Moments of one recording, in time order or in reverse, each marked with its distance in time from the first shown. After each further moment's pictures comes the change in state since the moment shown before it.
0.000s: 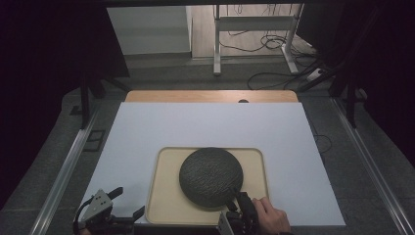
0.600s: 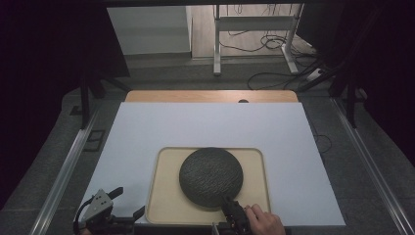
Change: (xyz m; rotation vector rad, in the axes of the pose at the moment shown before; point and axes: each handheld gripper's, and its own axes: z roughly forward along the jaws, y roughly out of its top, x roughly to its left) left arm 0.000 0.000 0.001 0.003 0.000 0.000; right arm 0.021 0.013 -0.002 0.002 -0.003 -0.136
